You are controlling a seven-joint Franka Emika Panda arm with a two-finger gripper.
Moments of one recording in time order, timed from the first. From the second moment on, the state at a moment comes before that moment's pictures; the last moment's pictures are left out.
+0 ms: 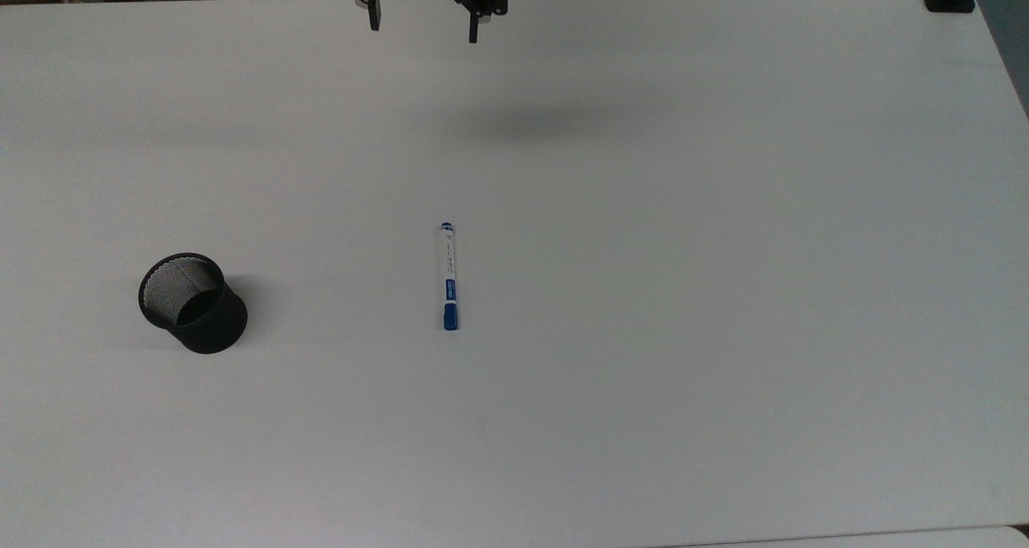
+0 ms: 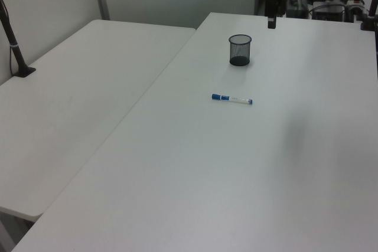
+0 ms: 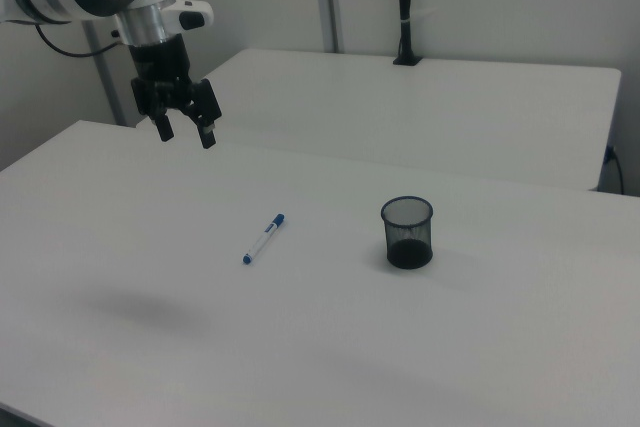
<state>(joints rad) 0.14 0.04 -0.05 -1.61 -0.08 1.63 0.14</state>
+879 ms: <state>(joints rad) 0.12 0.08 -0.05 -1.61 -0.08 1.67 0.14</state>
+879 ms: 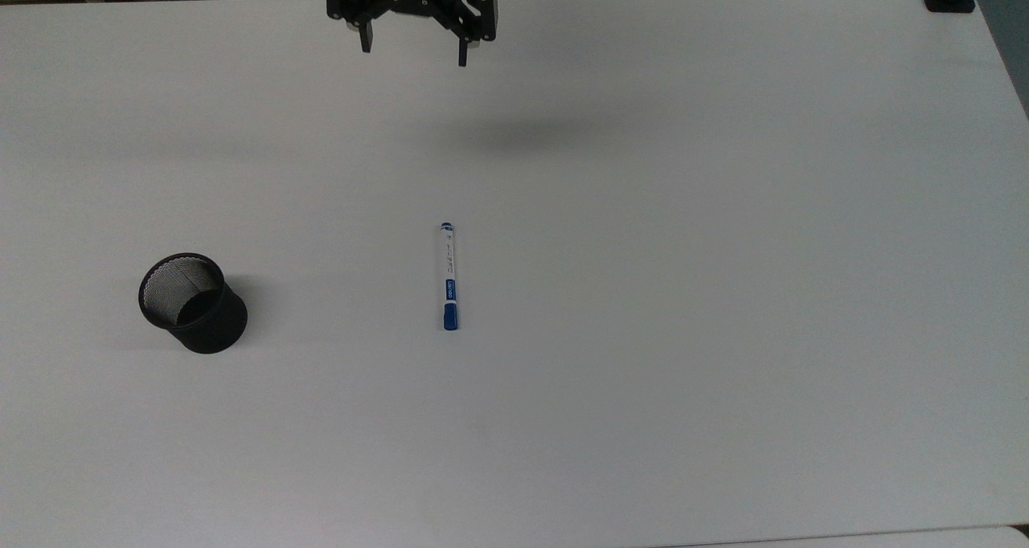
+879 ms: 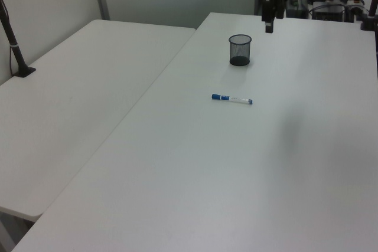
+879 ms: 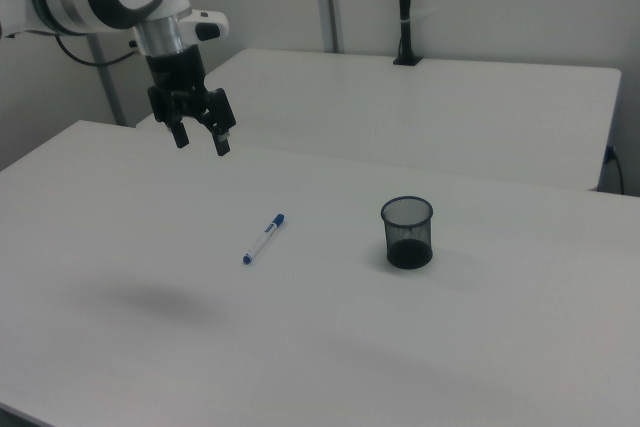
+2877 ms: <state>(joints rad) -0.07 0.37 -0.07 -1.53 -0.09 2.35 0.14</state>
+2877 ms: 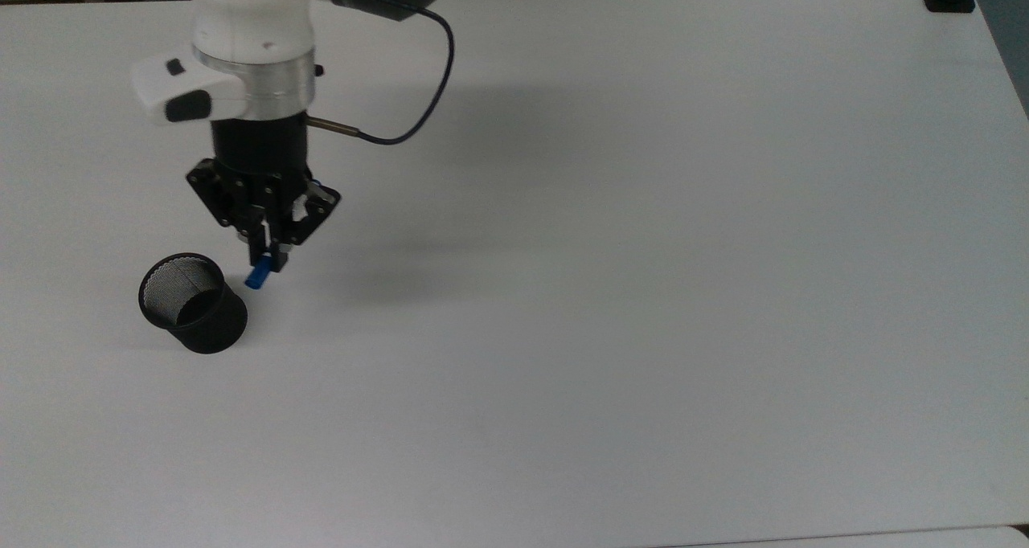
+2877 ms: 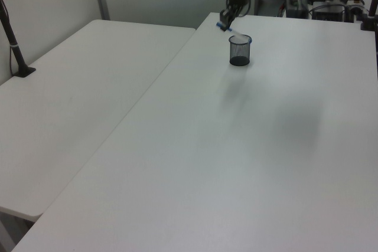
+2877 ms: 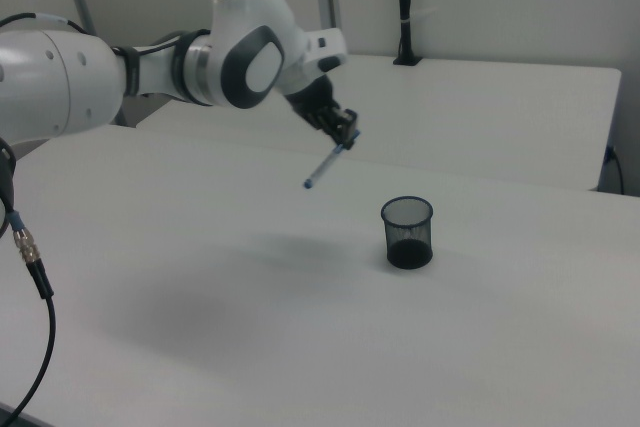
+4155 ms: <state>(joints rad) -0.25 0.53 -0.06 -1.65 -0.09 3.04 0.02</state>
